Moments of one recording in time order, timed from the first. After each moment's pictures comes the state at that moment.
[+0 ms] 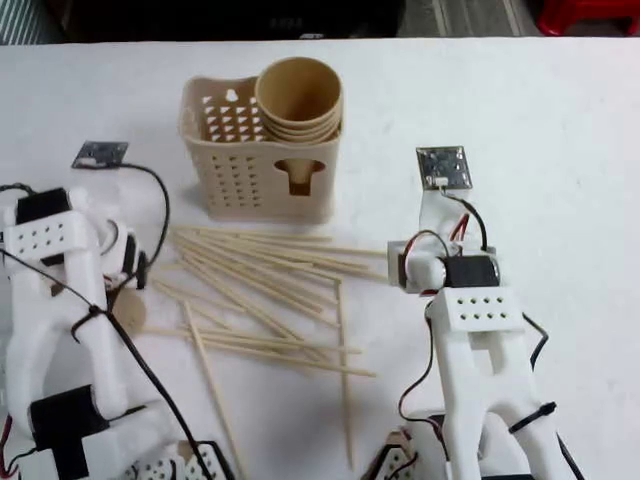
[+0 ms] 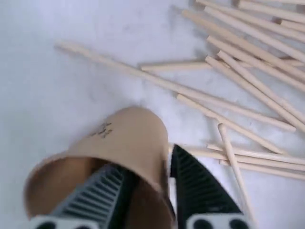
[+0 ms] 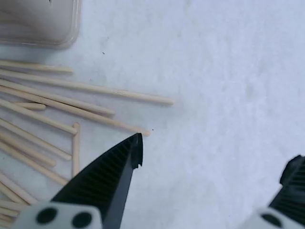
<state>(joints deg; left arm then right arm) -23.8 -13.1 28.1 81.6 -18.3 -6.7 -36.1 49.2 56.5 2.0</state>
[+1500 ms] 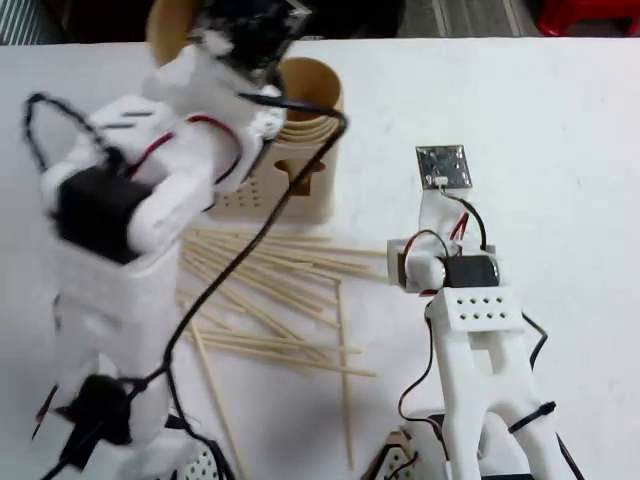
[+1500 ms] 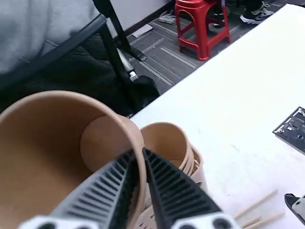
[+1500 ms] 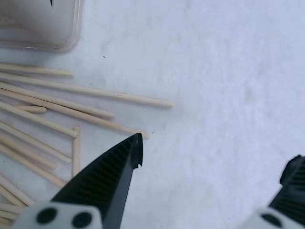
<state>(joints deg) 19.7 -10.1 -38.4 84.3 -18.4 -6.6 -36.1 49.2 55.8 2.0</state>
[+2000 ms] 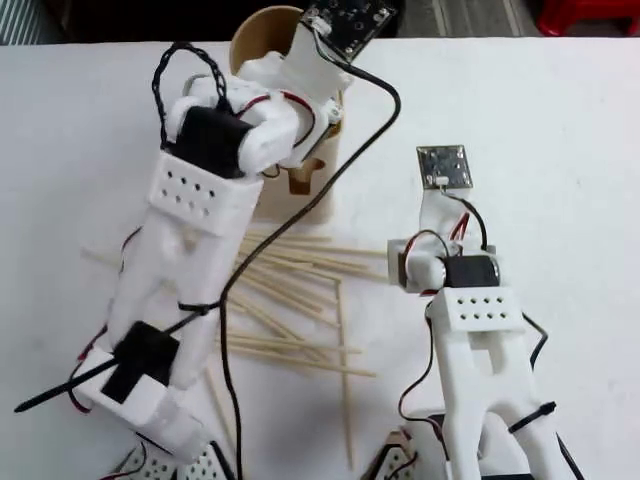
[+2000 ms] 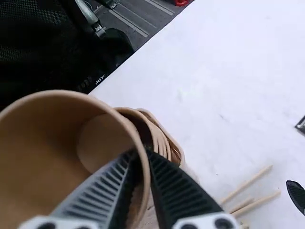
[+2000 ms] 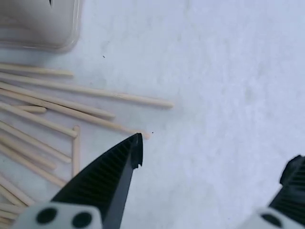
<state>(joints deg) 21.5 6.0 -38.7 81.5 -18.4 -6.6 -36.1 49.2 55.8 2.0</state>
